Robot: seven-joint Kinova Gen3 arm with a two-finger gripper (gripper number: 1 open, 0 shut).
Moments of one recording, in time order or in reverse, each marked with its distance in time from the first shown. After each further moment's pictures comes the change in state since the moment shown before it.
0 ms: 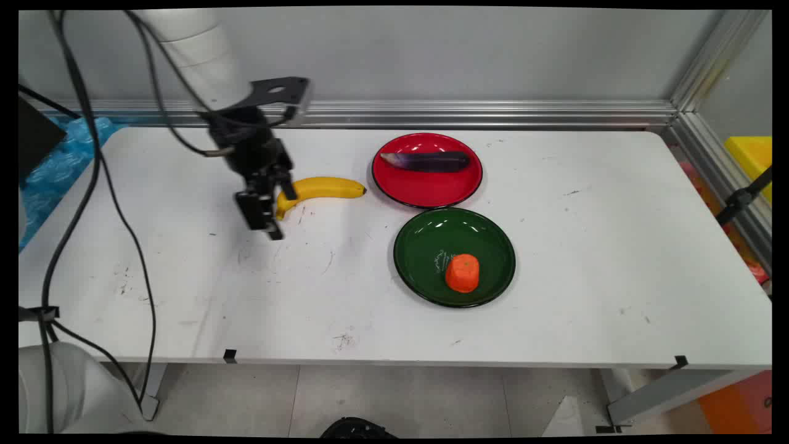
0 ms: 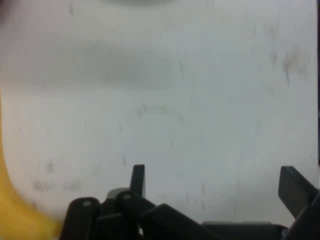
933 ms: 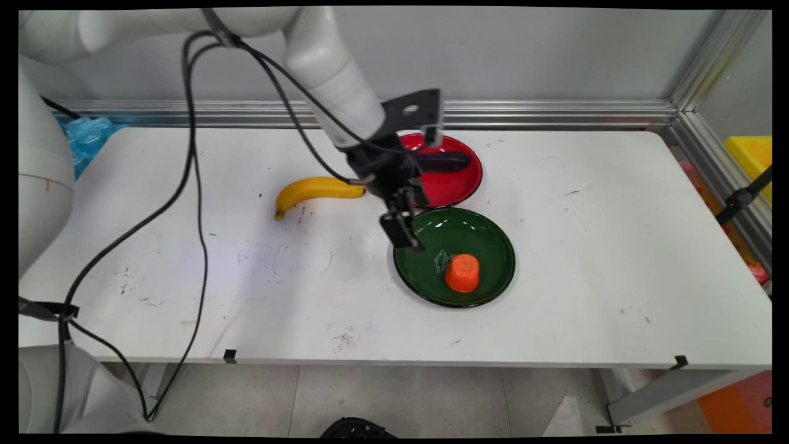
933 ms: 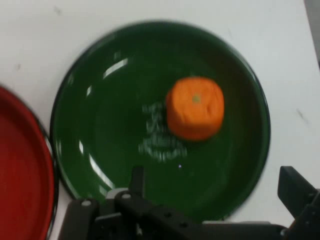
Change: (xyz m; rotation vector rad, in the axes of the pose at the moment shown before) arm 0.137 0.019 0.061 0.102 0.249 0.112
